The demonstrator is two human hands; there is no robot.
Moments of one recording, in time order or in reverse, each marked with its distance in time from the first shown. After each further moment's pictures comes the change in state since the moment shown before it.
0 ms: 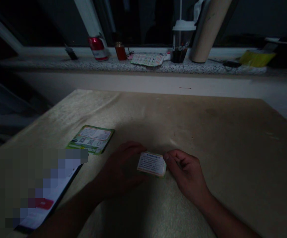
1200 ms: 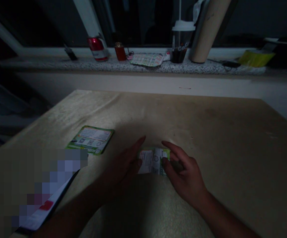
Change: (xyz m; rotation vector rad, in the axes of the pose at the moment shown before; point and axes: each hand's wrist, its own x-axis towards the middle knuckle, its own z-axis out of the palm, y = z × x) left_hand -0.003 0.003 0.006 0.006 -0.133 -0.135; right_hand -0.004 0.009 0.002 -0.238 0.018 -0.250
